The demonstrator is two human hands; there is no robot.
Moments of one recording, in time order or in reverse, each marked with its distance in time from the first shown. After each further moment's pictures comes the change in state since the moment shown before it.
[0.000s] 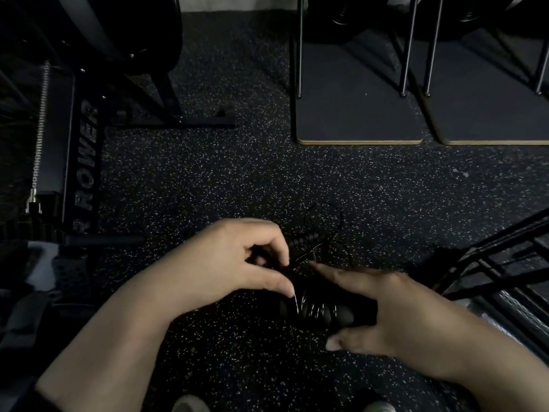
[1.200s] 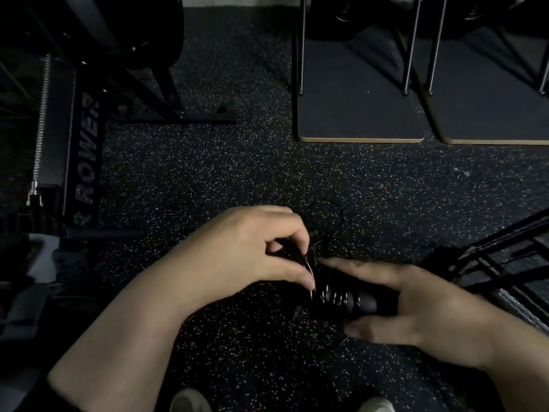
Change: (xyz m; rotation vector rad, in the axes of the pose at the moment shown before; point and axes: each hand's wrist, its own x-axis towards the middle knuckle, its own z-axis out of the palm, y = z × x) left_hand 0.002 0.017 0.004 0.164 0.021 0.055; right_hand -0.003 0.009 -0.011 0.307 -0.050 -0.102
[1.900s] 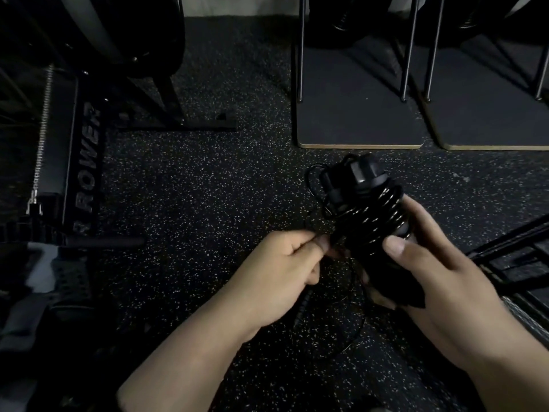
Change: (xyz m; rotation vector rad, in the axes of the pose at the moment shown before) left_hand 0.015 0.021 0.050 -0.705 0.073 -0.299; right_hand 0.005 -0.015 0.013 0.784 0.581 -0.266
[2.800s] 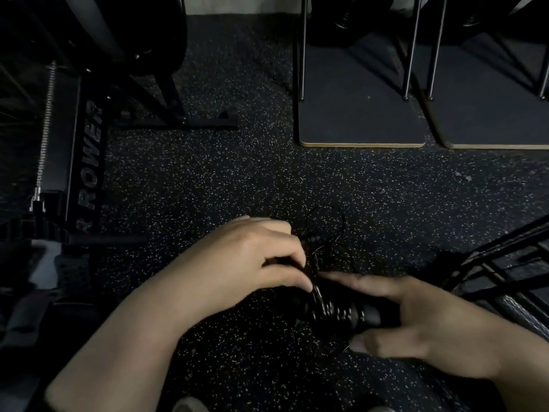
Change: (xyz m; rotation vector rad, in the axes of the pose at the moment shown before) left_hand -0.007 0.003 -0.061 0.847 -0.142 0.358; right_hand 0.007 0.002 -0.021 -0.684 -0.669 0.373
